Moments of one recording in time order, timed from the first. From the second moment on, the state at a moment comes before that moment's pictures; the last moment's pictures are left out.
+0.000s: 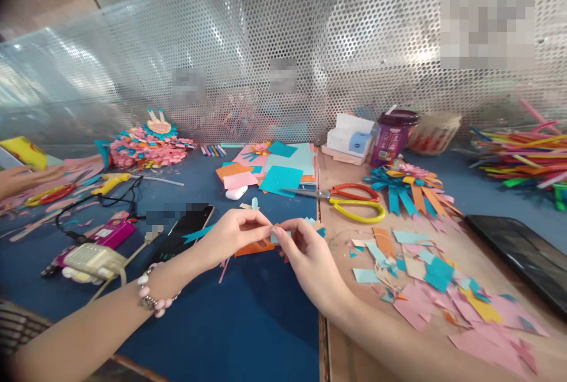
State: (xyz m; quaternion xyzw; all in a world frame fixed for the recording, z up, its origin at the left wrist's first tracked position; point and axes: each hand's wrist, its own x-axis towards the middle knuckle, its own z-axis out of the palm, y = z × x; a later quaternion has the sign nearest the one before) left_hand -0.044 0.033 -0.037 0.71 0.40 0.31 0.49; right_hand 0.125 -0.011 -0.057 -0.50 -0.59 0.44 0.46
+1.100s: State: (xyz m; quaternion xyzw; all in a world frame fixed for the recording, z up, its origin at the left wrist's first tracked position) left_hand -0.043 0.026 -0.034 0.70 0.42 0.31 0.49; right_hand 0.126 -0.012 -0.064 -0.44 -0.64 0.38 0.51
